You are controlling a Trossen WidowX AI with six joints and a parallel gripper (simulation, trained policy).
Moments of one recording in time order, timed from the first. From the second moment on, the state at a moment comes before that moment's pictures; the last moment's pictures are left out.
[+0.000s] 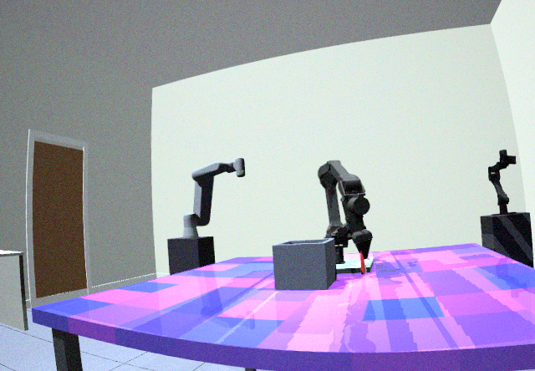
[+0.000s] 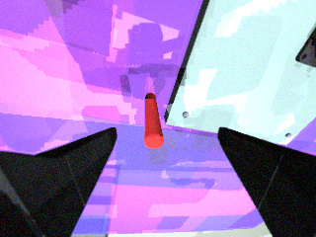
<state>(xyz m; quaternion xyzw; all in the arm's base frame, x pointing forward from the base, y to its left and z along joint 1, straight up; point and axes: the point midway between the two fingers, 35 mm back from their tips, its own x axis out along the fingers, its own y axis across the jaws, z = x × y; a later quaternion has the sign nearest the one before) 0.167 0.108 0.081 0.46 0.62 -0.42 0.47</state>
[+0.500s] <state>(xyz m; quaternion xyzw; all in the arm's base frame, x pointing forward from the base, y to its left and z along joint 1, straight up) 0.173 0.108 0.051 0.45 0.62 -0.42 0.48</state>
